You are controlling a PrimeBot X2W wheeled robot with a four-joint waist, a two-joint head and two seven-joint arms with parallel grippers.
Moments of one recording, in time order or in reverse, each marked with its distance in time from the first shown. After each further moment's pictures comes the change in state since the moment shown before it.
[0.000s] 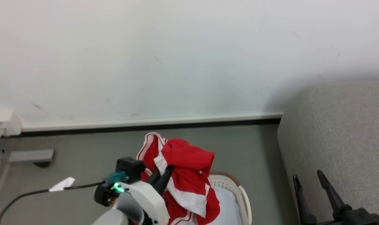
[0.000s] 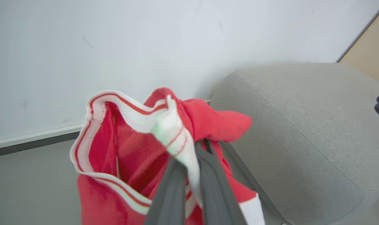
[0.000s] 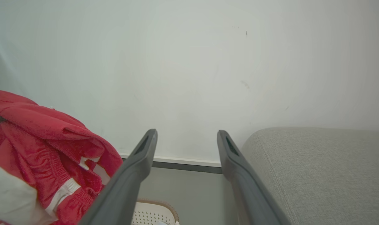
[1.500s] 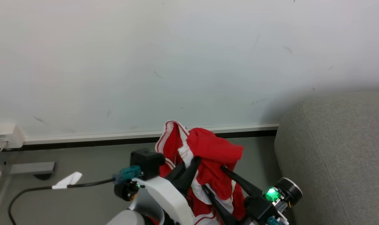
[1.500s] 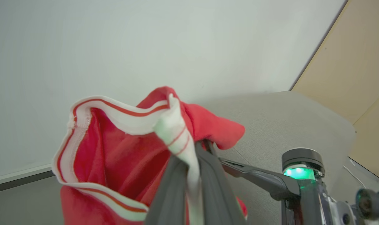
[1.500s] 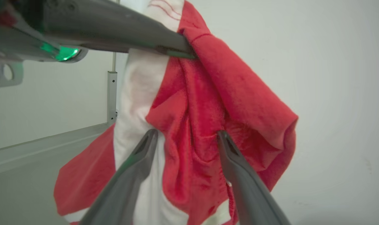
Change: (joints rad) left arm 0.027 0.015 -0.008 -0.374 -0.037 0.142 0.130; right arm -0.271 -0.009 0.522 0.169 -0.081 0.000 0.018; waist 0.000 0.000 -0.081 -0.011
